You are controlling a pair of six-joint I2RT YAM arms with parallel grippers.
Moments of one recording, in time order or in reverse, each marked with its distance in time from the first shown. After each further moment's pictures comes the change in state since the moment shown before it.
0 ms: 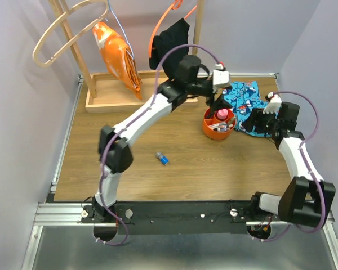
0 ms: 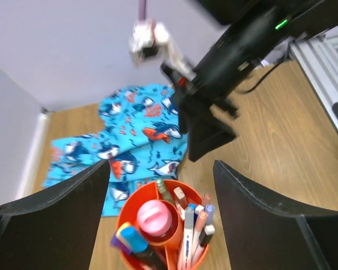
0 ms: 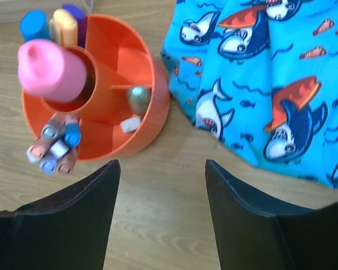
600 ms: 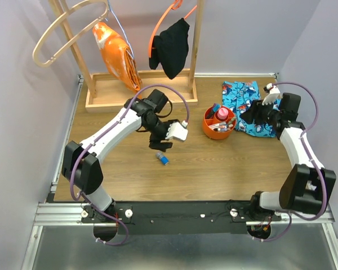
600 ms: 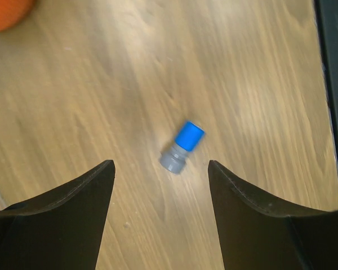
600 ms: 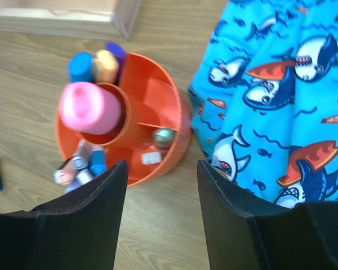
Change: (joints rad) left arm 0.125 -0.486 -0.640 -0.853 -0.261 0.769; right arm 0.000 0.180 0.141 0.037 -0.145 -0.039
